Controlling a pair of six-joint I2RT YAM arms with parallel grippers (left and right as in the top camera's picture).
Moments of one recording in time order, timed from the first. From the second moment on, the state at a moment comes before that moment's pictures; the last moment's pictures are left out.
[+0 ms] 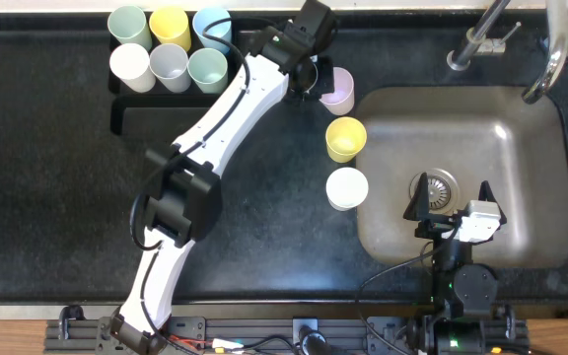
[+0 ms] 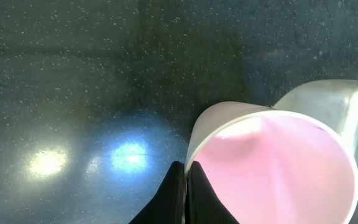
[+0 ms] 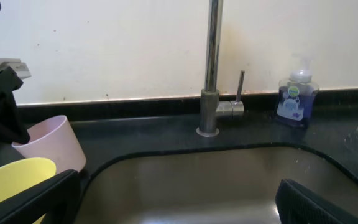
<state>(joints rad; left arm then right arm) -0.56 2.37 2.22 -1.00 0.09 -0.66 -0.02 0.01 0.02 -0.01 0.10 0.05</state>
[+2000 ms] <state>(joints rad) 0.22 1.77 1.54 -1.03 0.00 -0.87 -0.02 0.01 0.02 -0.01 0.10 0.05</state>
